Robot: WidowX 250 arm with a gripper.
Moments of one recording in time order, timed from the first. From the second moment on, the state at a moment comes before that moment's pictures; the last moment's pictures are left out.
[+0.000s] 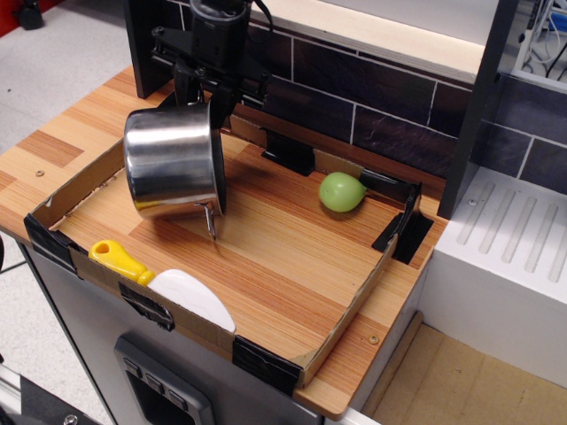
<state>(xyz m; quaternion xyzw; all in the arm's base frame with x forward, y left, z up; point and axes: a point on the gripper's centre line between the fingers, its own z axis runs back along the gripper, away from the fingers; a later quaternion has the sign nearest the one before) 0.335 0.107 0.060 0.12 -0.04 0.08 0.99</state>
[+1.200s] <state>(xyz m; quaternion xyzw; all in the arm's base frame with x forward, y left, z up) 0.346 0.126 0.099 -0.22 -0.25 0.17 0.93</state>
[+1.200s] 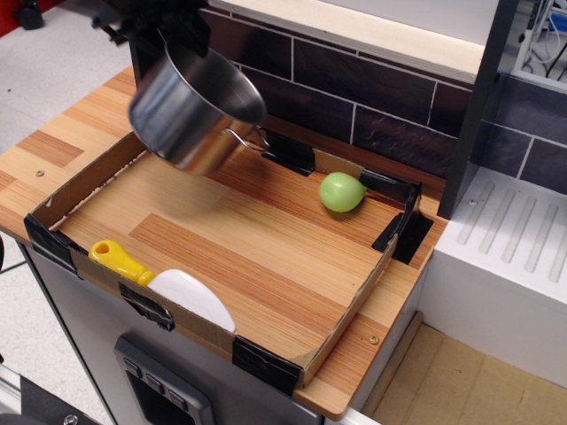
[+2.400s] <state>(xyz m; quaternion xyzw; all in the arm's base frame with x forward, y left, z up) 0.338 0.134 0.065 -0.10 -0.20 0.15 0.96</state>
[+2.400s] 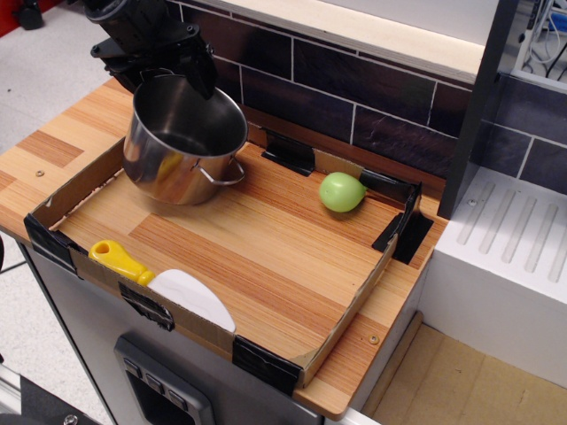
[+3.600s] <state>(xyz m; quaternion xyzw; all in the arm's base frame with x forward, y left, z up) 0.321 0.164 0.076 0.10 -0.06 0.20 0.97</state>
